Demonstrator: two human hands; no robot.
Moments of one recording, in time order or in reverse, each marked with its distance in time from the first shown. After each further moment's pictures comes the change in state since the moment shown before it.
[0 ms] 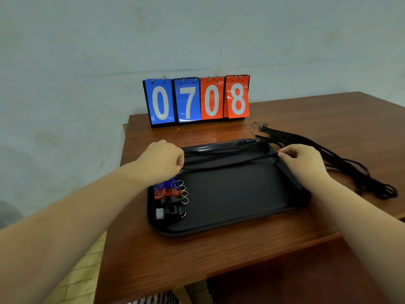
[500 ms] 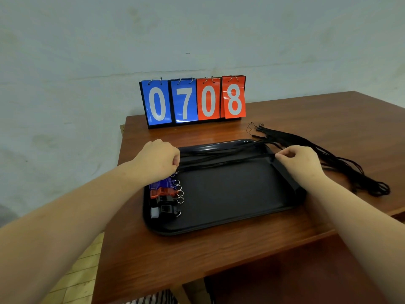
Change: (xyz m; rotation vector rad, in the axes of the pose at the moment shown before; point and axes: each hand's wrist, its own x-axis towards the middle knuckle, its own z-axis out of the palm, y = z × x) left_hand 0.004 -0.001 -0.001 0.041 0.017 -0.008; right_hand -0.003 0.001 -0.003 0.076 -0.011 0.108
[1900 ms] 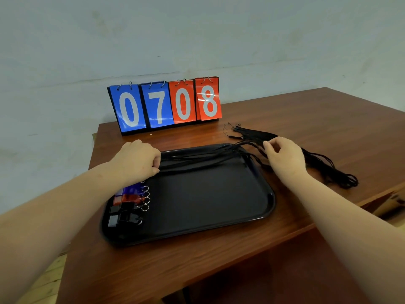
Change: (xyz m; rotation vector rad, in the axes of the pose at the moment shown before) left_hand 0.029 0.008 -0.002 0.143 -0.039 0.052; right_hand 0.009 0.021 -0.012 -0.075 0.175 -0.048
